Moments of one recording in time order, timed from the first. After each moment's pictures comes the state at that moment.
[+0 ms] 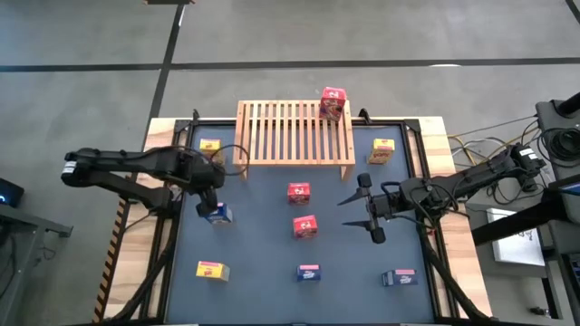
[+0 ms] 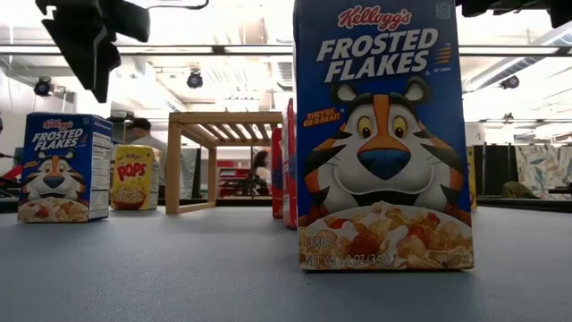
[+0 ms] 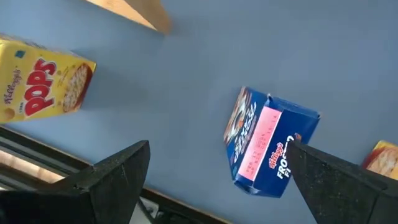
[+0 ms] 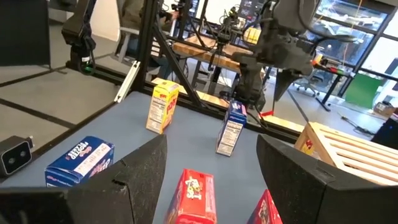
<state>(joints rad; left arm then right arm) -0.03 1.12 1.08 -1.37 -0.13 -0.42 0.28 0.92 0.49 0.37 0.06 -0.26</state>
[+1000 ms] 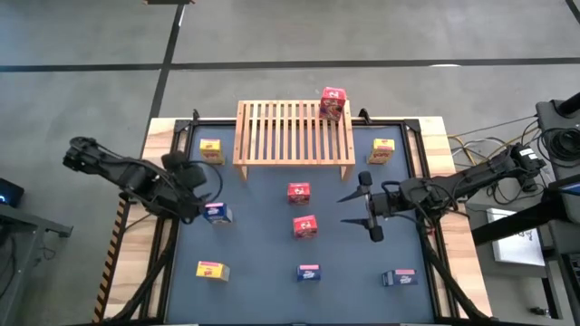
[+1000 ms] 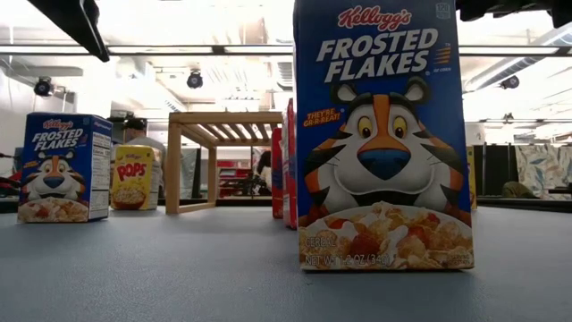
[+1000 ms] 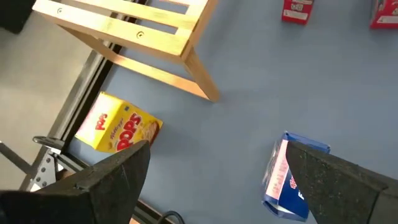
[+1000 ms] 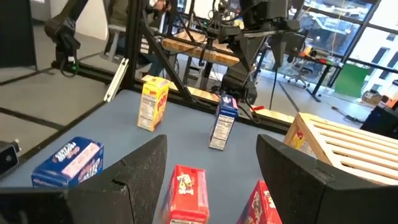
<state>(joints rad) -0.43 0.99 1.14 -1.47 -0.61 -0.75 0.28 0.92 0.49 0.37 0.11 -0.22</state>
